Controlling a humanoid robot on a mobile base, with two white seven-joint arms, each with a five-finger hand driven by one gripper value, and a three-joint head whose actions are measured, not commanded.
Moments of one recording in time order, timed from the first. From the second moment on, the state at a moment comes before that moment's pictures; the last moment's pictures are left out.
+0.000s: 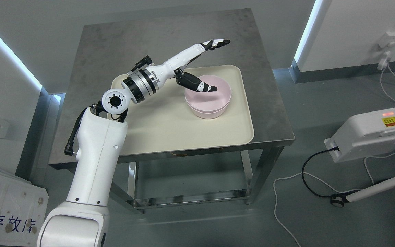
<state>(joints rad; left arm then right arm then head) -0.81 0.06 -0.16 -1.15 -0.19 -0.35 -0.72 0.04 0.00 0.00 0.00 0.00 -0.25 0.00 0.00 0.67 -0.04</state>
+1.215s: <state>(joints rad) -0.59 0.10 -0.17 -1.45 -0.43 -0.51 -0.87 0.04 0.00 0.00 0.00 0.00 -0.25 0.00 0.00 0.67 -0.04</state>
